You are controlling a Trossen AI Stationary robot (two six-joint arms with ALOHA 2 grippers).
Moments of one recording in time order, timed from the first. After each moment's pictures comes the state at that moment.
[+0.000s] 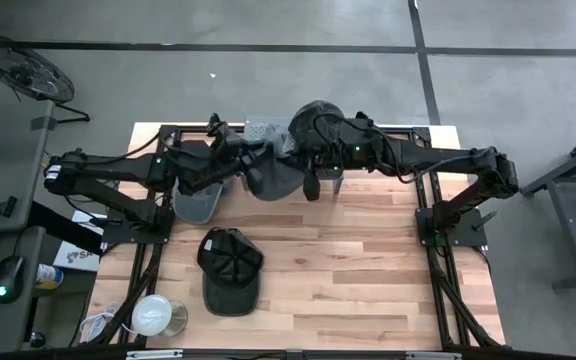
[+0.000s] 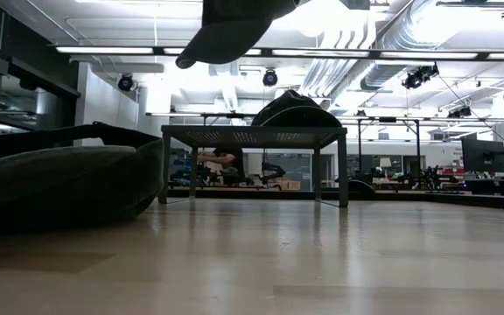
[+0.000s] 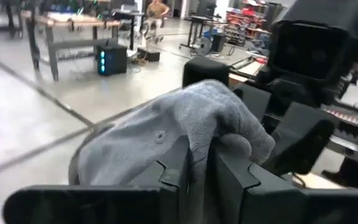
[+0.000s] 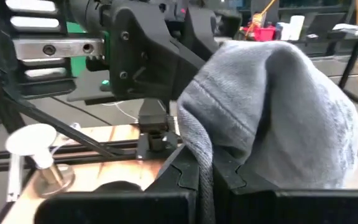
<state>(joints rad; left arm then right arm) -0.07 1.21 1.28 -0.13 -0.63 -0.22 -0.12 1.50 1.45 -0.10 -0.05 0.05</state>
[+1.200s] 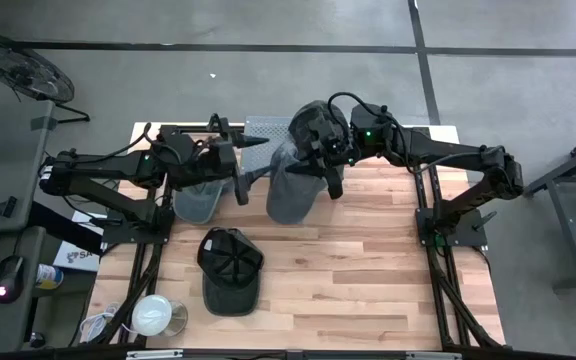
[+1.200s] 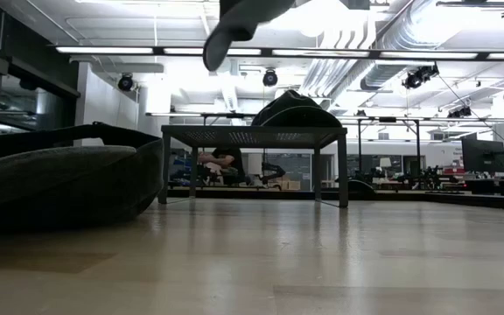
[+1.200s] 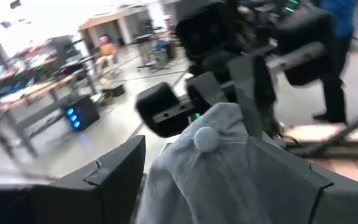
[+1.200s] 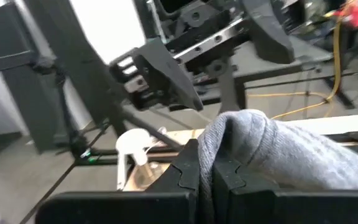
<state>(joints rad) -0.07 1.15 1.28 -0.13 -0.39 0.23 -0.20 1.46 1.45 -0.09 -0.47 0.20</state>
